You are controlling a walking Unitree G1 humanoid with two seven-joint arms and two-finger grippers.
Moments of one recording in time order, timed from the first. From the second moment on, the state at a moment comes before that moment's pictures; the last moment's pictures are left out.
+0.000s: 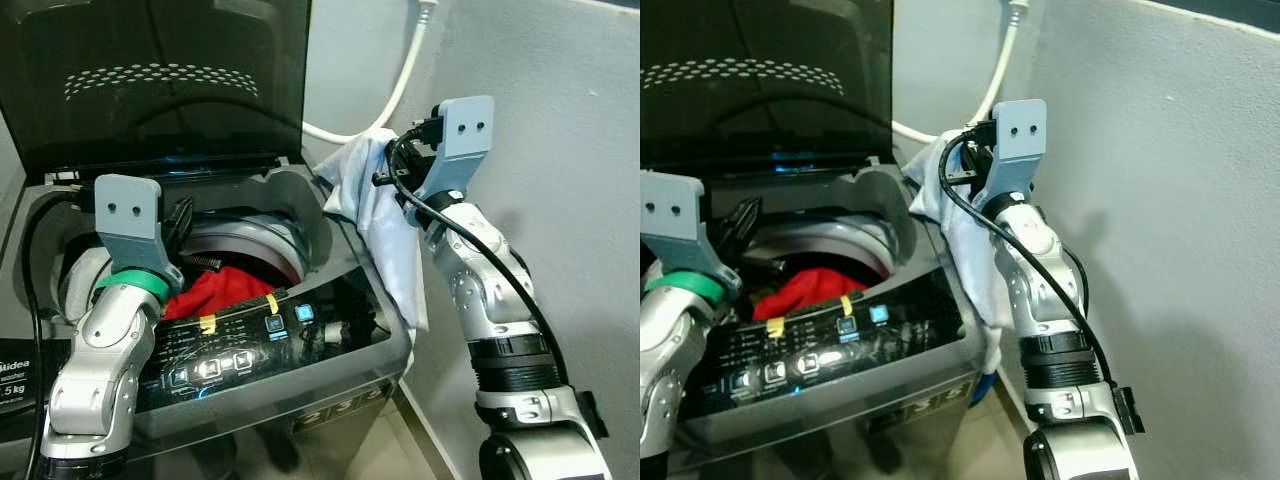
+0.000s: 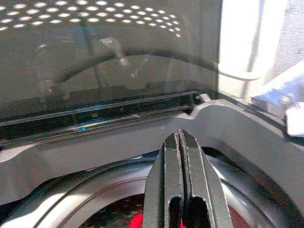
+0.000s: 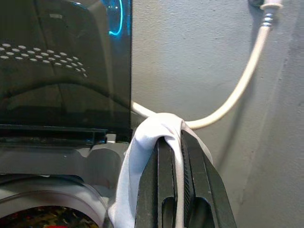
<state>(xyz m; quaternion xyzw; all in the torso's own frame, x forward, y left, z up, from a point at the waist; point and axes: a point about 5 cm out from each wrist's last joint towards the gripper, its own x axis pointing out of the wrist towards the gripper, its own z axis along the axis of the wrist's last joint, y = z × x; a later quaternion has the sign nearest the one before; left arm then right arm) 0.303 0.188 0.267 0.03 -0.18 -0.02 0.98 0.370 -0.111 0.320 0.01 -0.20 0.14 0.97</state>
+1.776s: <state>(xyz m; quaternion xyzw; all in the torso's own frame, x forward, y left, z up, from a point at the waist) 0.302 0.187 0.268 0.03 -0.17 -0.03 0.98 0.377 -0.109 0.328 0.06 -0.17 0.13 0.98</state>
